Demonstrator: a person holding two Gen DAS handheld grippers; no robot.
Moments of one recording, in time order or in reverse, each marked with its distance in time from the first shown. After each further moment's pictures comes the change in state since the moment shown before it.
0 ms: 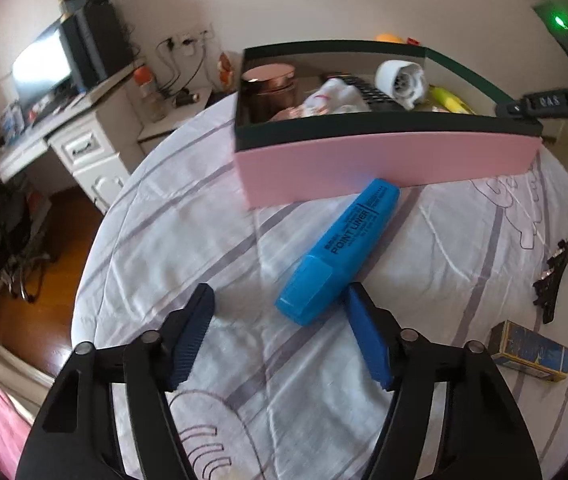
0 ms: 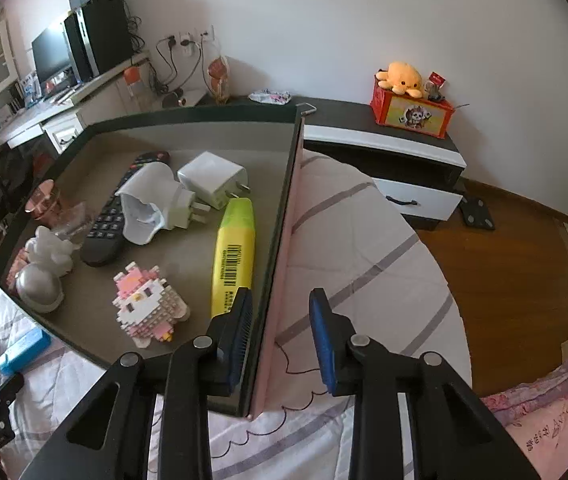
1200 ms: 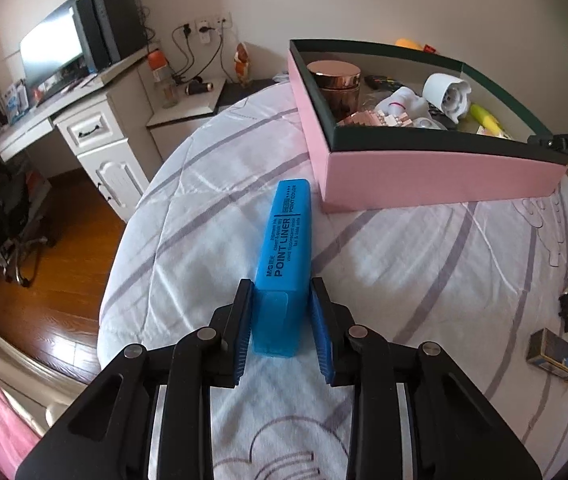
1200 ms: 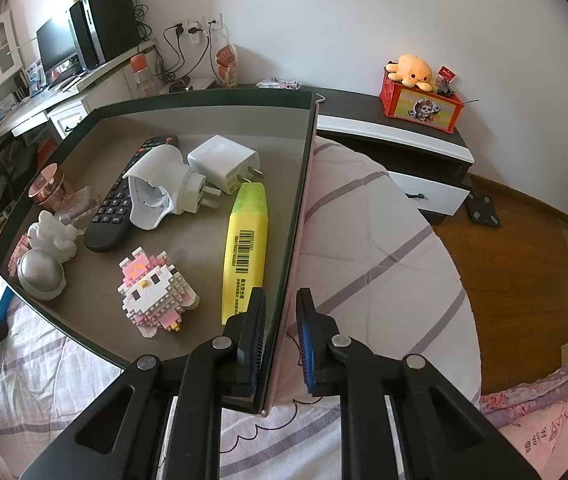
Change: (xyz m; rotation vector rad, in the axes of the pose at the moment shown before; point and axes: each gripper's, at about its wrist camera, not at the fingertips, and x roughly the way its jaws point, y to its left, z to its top) left arm 0.013 0.054 0.002 -0.076 0.018 -0.012; right arm 0.005 0.009 0.000 -0.023 0.042 0.020
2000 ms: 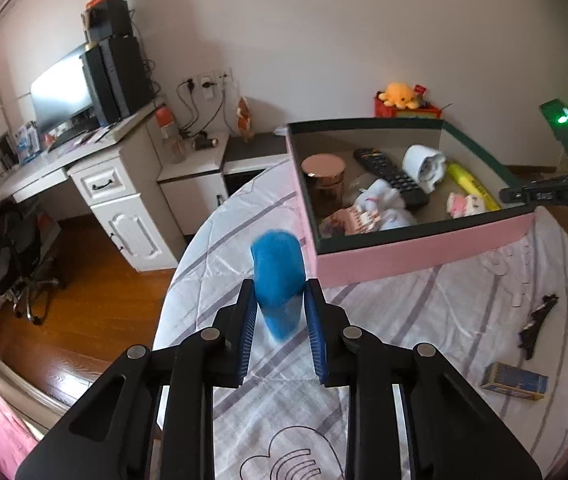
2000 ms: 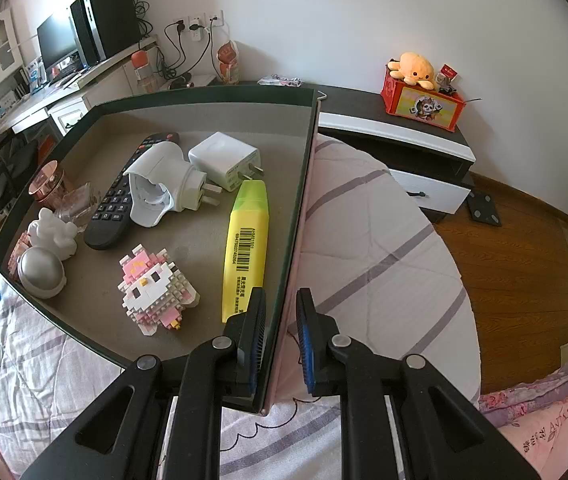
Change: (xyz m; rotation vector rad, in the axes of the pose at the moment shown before) left arm -0.068 0.001 0.028 0.033 -0.177 0.024; right arm 0.001 -0.001 -0.001 -0.001 0.008 0.003
